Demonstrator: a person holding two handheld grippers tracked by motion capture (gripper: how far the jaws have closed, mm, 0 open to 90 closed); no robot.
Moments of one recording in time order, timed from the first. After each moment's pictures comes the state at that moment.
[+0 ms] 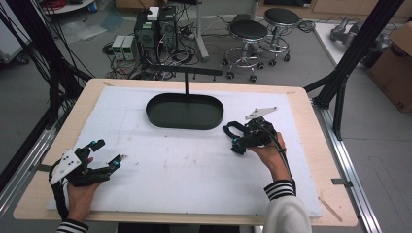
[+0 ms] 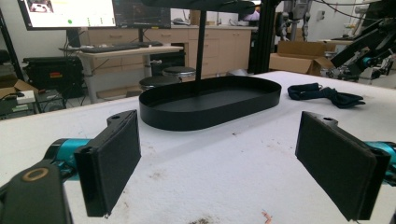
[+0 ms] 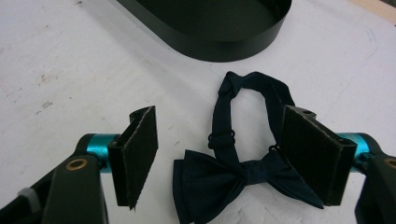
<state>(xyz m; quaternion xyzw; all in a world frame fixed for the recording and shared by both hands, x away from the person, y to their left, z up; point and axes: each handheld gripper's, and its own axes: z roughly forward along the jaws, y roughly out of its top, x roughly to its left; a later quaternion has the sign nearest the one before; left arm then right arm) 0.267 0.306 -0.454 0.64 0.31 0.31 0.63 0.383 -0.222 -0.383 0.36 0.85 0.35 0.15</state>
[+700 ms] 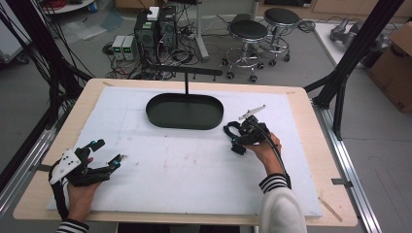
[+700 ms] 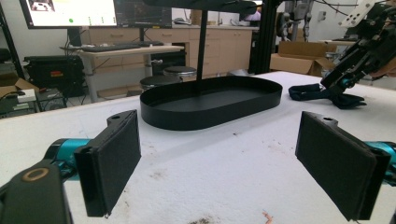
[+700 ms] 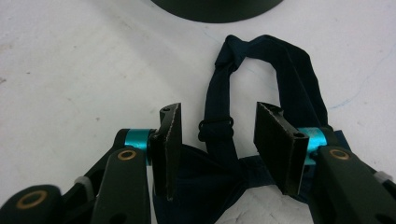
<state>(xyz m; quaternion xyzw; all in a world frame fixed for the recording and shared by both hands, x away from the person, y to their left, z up) 0.268 0.306 -0.454 0.64 0.32 0.31 0.63 0.408 -0.214 -0.409 0.37 0.87 0.29 0.11</state>
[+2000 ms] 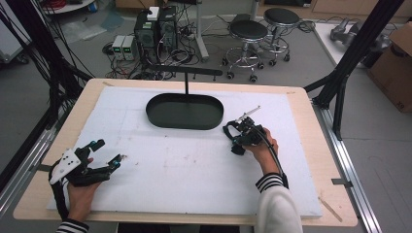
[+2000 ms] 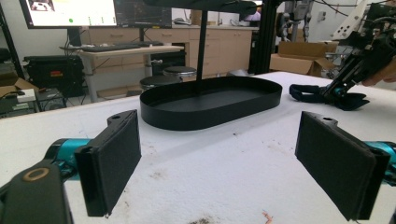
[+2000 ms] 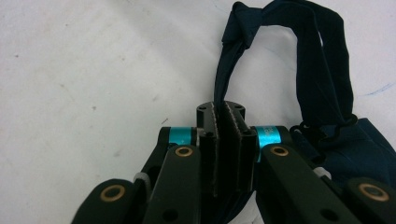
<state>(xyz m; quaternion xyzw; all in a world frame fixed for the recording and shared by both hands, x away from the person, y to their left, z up) 0.268 0.306 -0.454 0.63 0.32 0.31 0.63 0.414 -0.207 -0.421 0.38 0.88 0.27 0.08</state>
